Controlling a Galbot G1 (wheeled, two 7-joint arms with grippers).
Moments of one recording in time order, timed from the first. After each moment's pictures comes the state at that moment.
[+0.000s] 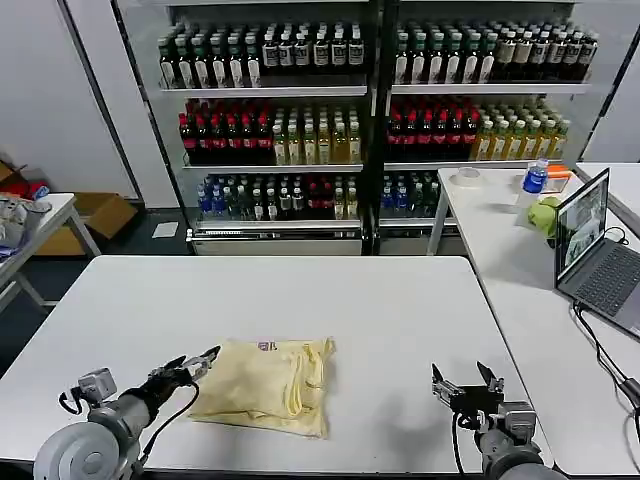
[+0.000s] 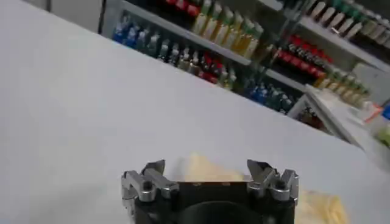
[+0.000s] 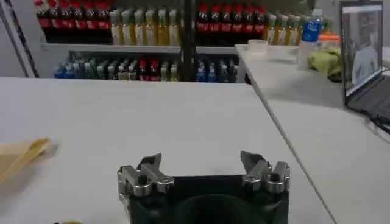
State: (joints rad) left arm 1.43 -0.97 -0.63 -2.04 -1.15 0.58 -0.24; right arm -1.54 1.11 0.49 2.24 0.49 -0.56 0.34
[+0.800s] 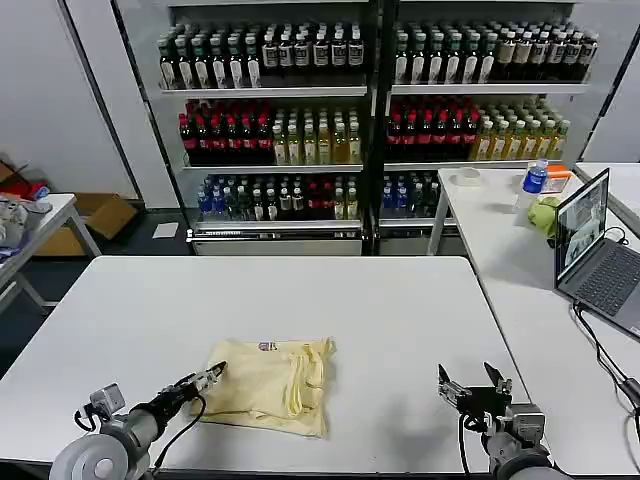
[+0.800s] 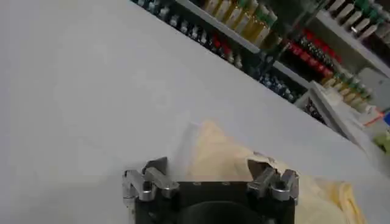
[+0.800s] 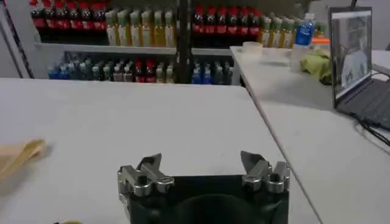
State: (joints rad) left arm 1.42 -1.03 -0.59 -1.95 -1.20 0.58 -0.20; right arm -1.57 1.10 0.53 2.27 0.50 -0.57 0.34
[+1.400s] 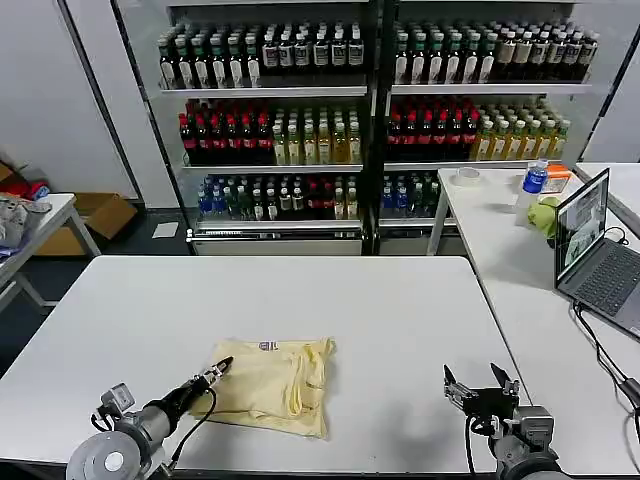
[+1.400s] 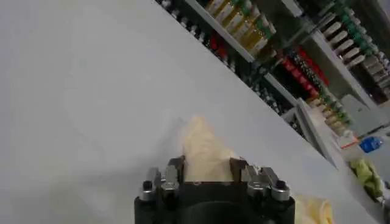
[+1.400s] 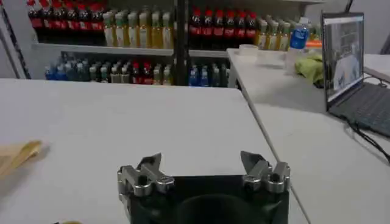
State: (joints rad) left arm 1.38 -1.12 -0.59 -1.91 -1.29 0.58 -0.20; right arm -1.59 1.10 0.55 2.29 0.50 -0.57 0.34
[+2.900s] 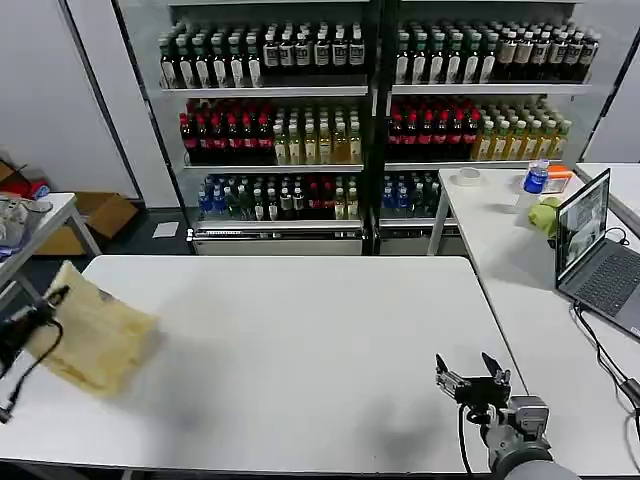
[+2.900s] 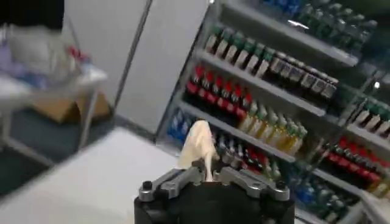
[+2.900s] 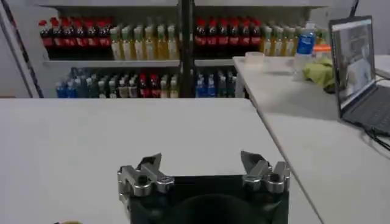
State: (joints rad) left arm 1.45 -0.79 -1.11 -1.98 -1.31 0.58 -0.17; right arm -1.53 1.13 0.52 2.30 0.52 -0.57 0.34
